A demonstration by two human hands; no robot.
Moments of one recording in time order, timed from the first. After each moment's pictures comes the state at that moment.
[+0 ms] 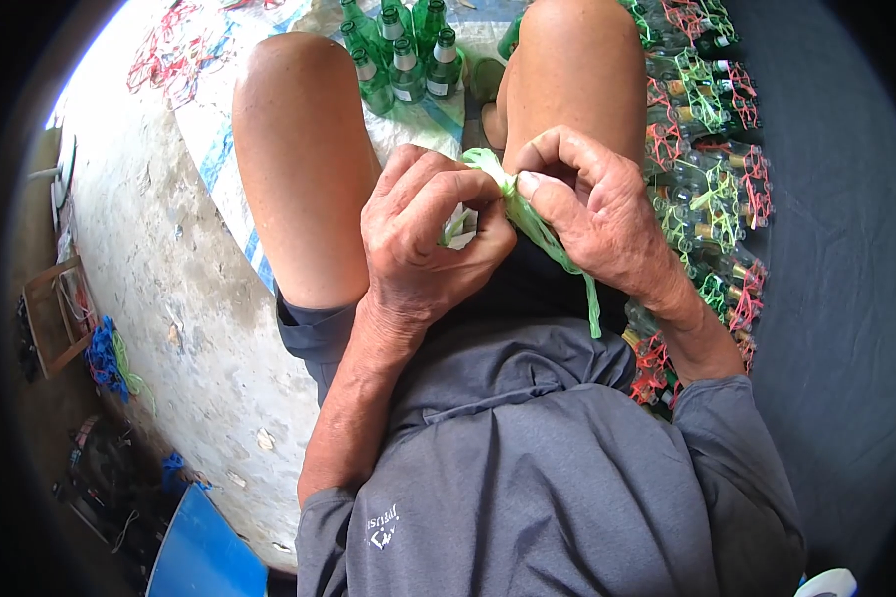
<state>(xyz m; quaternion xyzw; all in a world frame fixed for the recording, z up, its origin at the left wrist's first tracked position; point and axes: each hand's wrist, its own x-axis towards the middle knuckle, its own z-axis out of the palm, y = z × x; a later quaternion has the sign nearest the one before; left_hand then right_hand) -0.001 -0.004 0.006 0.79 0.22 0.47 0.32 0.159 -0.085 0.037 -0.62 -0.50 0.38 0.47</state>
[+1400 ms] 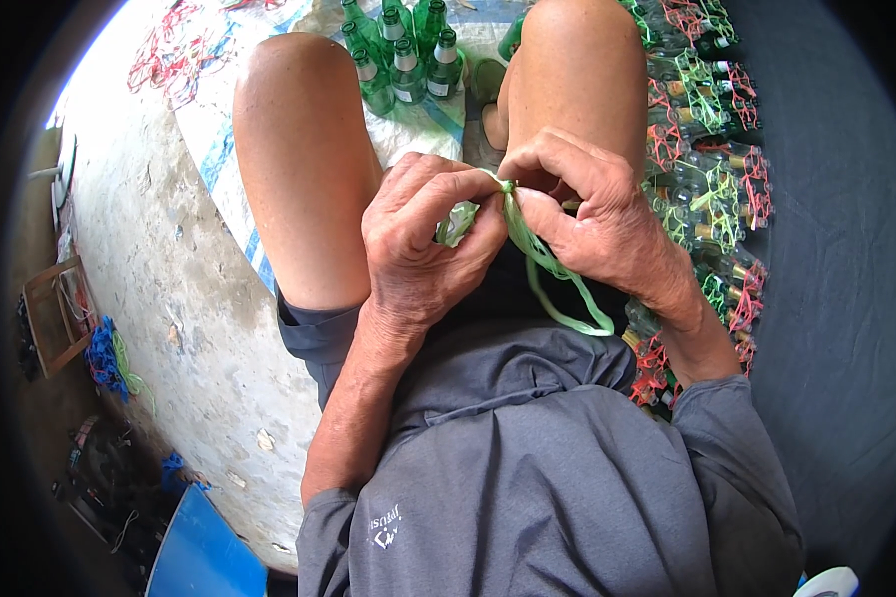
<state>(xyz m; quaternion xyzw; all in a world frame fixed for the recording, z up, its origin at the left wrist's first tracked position) -0.005 -0.007 0.002 0.76 0.25 0.46 0.39 0.161 -0.079 0.051 -0.63 -0.58 0.35 0.39</state>
